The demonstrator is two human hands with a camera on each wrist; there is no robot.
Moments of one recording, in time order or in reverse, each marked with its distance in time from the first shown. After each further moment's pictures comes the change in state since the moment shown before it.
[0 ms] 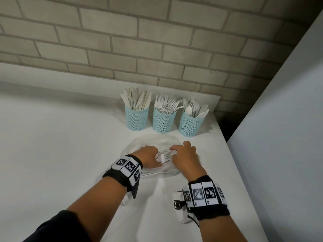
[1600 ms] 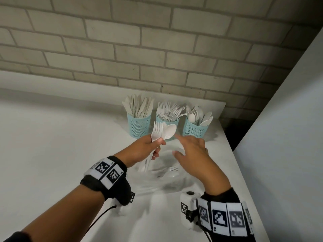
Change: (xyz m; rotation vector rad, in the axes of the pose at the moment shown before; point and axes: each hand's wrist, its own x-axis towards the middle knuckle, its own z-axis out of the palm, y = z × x) left_hand -0.027 0.001 -0.044 -0.972 0.205 0.191; right_hand -0.022 -0.013 -0.061 0.063 0.045 -0.254
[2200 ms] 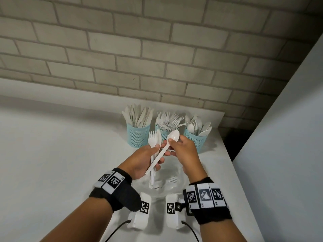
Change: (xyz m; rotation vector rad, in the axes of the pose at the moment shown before) left_hand 0.009 0.001 0.009 -0.681 -0.033 -0.155; right_hand 0.058 -0.005 0.020 0.920 0.220 0.201
